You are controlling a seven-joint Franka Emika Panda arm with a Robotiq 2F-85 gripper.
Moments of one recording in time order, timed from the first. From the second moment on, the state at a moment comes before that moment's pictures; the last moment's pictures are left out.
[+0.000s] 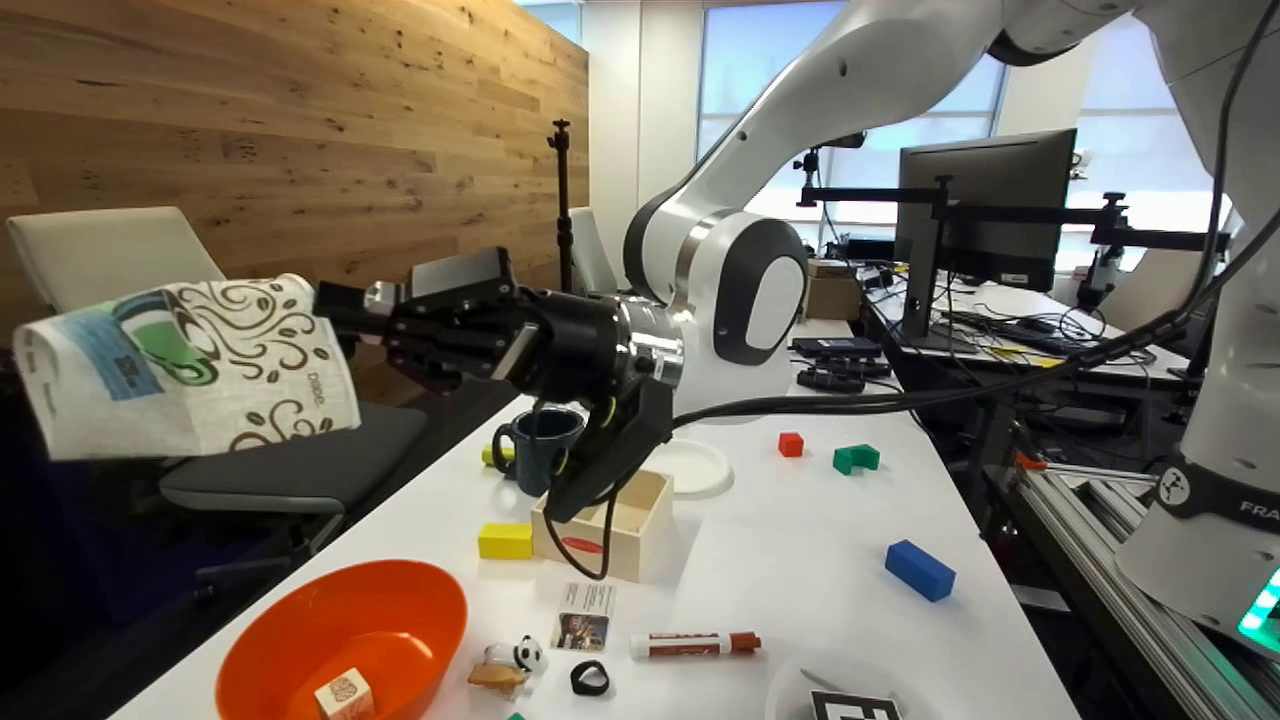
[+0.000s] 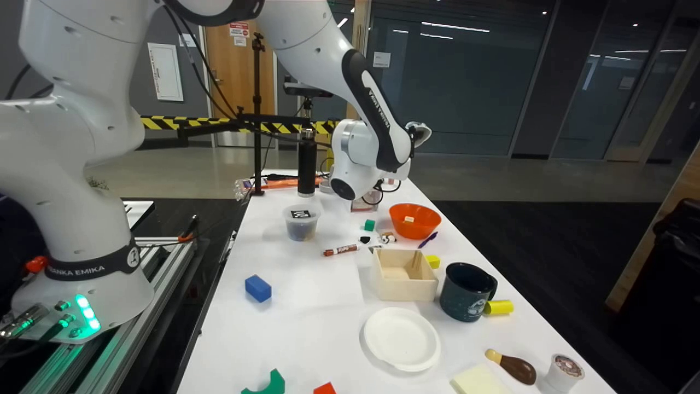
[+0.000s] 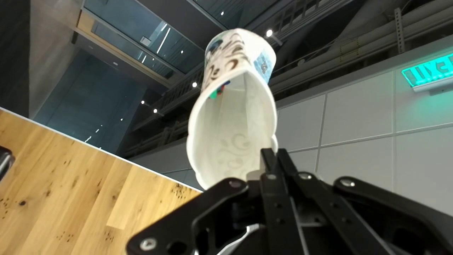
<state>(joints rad) -0.31 0.54 0.65 -2.06 2.51 1.94 -2.13</state>
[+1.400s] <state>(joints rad) -0.48 0.68 0.84 -2.04 2.51 1.86 -2.24</state>
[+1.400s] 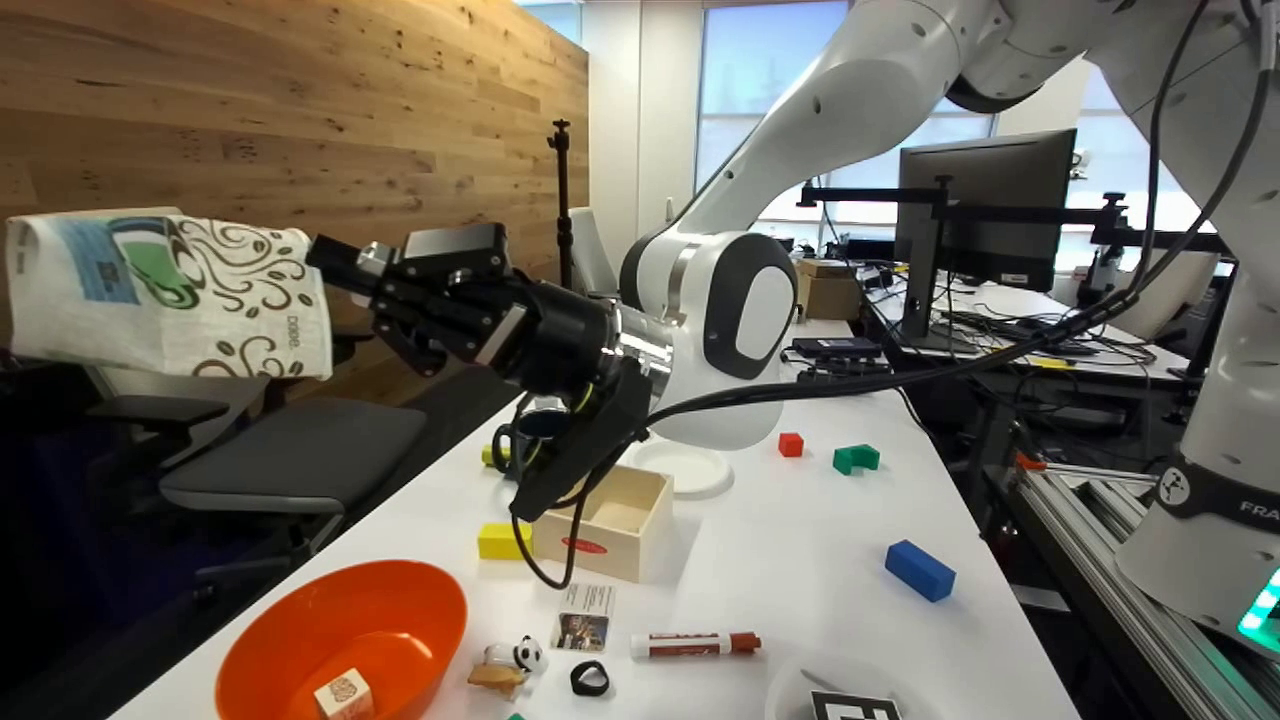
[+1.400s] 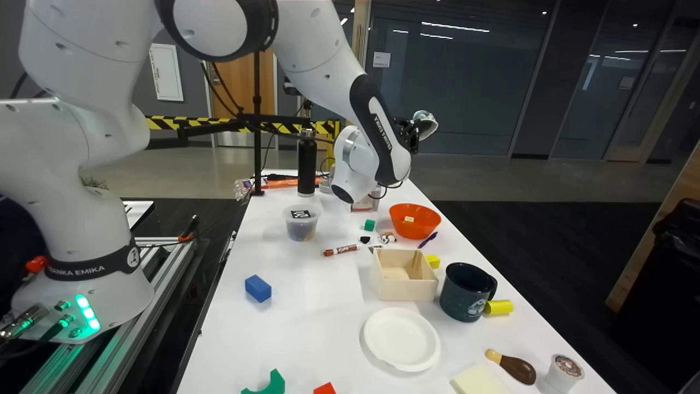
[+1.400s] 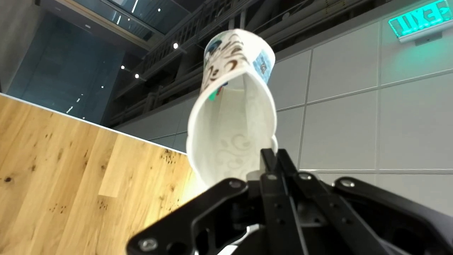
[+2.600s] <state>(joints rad) -0.57 0.76 0.95 -2.03 2.51 2.02 -2.39</state>
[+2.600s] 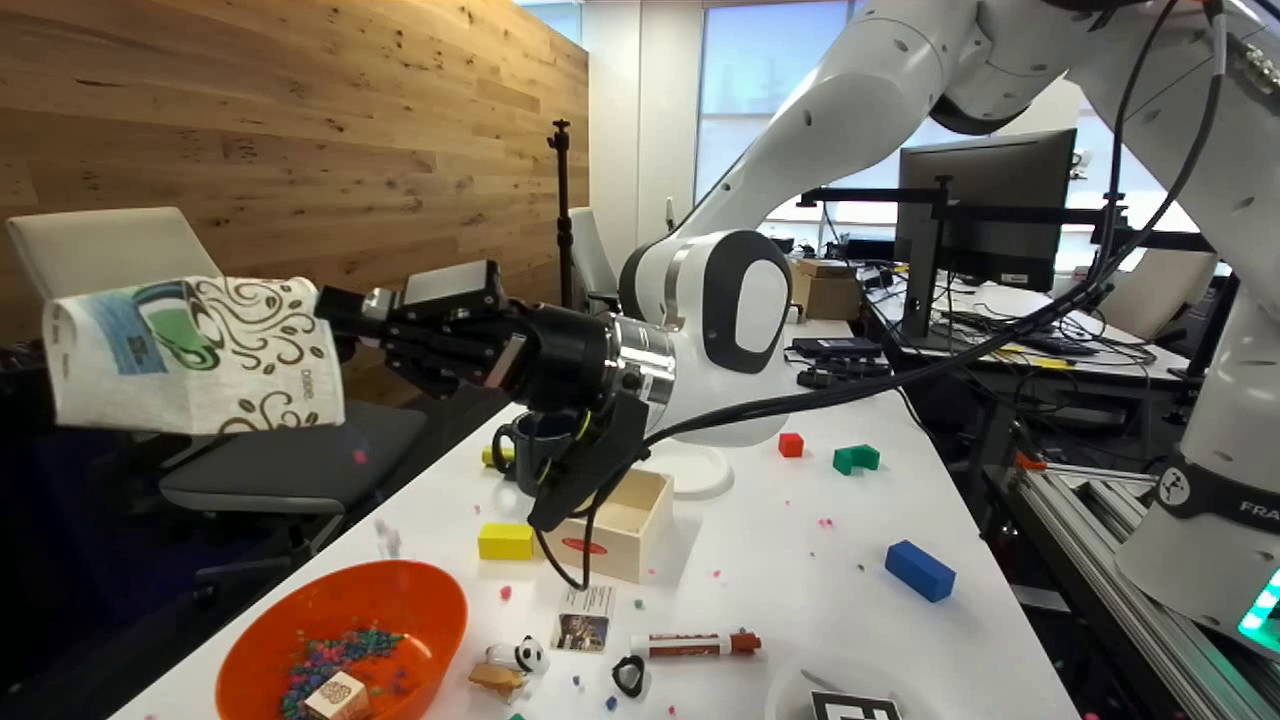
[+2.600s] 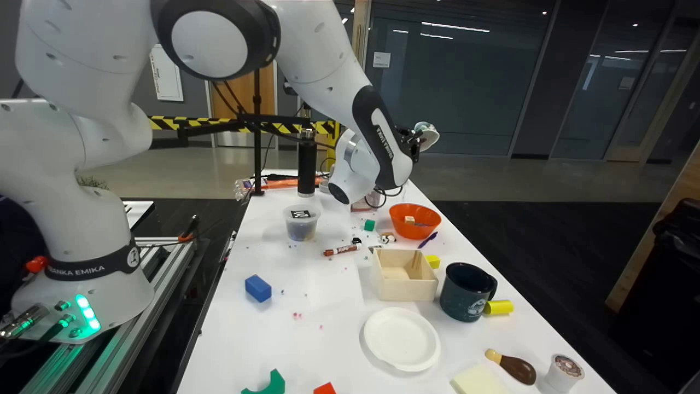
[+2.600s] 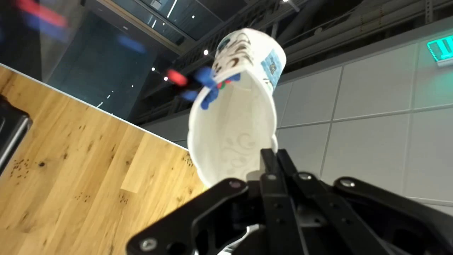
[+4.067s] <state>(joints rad) -0.60 0.40 1.05 -2.01 2.50 3.17 -2.44</state>
